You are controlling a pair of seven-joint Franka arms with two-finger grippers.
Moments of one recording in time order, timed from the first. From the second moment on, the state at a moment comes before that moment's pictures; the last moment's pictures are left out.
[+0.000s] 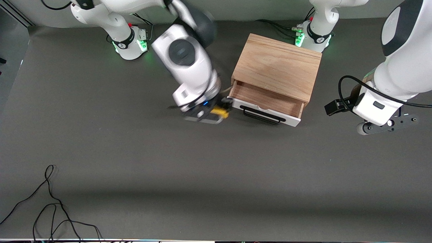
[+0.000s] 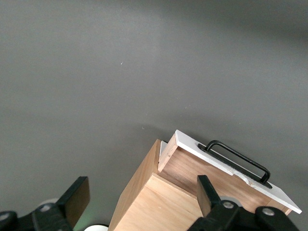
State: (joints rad) left arm -0.08 0.26 -0.19 -1.29 0.06 1.42 -0.45; right arm 0.81 0.59 -0.01 -1.16 0.17 1.89 1.05
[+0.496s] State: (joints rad) left arm -0.08 0.26 -0.19 -1.29 0.06 1.42 -0.45; right arm 0.98 0.71 -0.02 -1.14 0.17 1.96 1.36
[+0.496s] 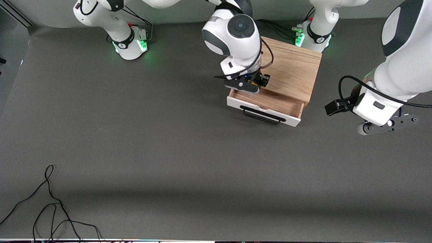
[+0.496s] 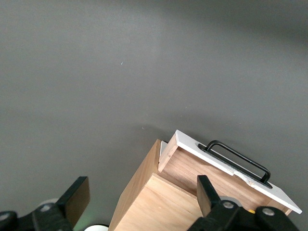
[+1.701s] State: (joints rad) left arm -0.06 0.26 -0.19 -1.29 0.06 1.42 -0.45; right arm 0.99 0.78 -0.03 -1.13 0.12 1.99 1.37
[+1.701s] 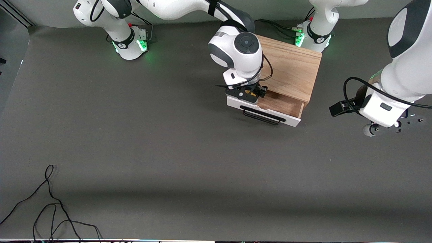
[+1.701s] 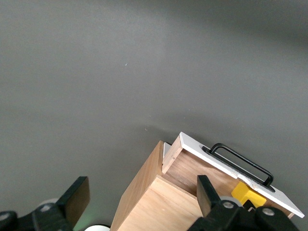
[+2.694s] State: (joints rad) left arm 0.05 0.25 -0.19 -1.24 0.05 1.33 -0.28; right arm 0.75 0.49 -0.09 -1.11 0.11 1.82 1.06
